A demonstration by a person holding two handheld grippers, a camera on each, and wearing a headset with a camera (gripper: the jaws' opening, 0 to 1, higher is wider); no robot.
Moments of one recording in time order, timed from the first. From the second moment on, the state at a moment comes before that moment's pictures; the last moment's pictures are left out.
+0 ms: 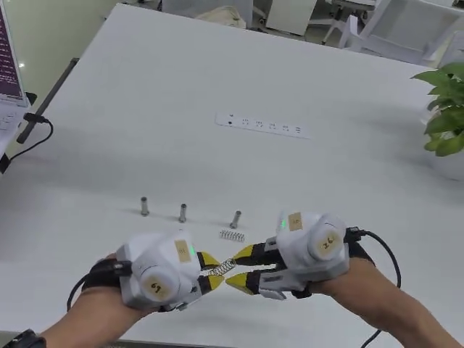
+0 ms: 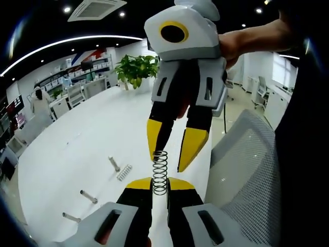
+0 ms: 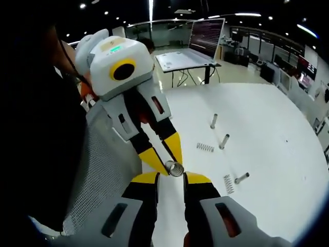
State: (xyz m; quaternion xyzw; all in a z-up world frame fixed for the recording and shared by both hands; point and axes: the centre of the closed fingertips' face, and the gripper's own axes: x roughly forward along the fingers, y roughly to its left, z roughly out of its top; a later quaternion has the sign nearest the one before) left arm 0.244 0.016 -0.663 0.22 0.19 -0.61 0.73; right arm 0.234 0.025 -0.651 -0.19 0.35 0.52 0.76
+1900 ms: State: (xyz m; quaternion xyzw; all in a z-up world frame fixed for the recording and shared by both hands) left arm 0.272 0.052 -0.659 0.16 0.23 -0.56 0.78; right arm 0.240 0.000 -0.658 -0.26 0.35 0.53 0.73
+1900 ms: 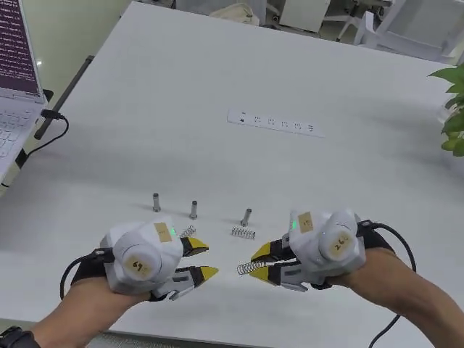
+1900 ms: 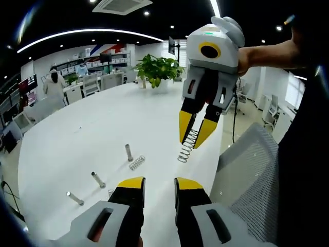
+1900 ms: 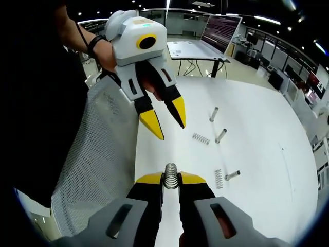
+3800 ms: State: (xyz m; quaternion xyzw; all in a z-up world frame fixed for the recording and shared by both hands) left arm 0.327 0.189 -0.663 0.09 0.26 -0.41 0.87; right arm 0.298 -0.016 -0.670 -0.28 0.40 0.48 0.73
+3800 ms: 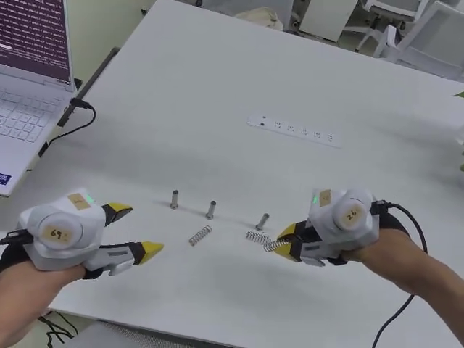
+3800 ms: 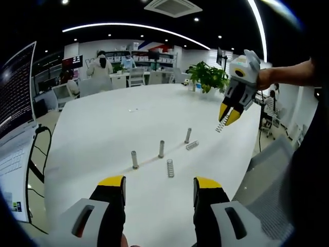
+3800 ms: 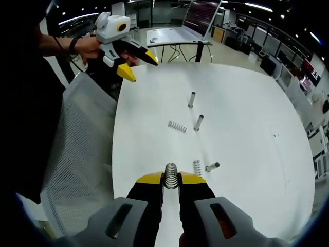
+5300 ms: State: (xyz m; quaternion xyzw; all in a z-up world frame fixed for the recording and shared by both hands) left arm 0.334 0.187 -0.656 0.06 0.25 -0.42 0.87; right arm 0.426 0.125 -0.676 -0.30 0.36 0.54 0.70
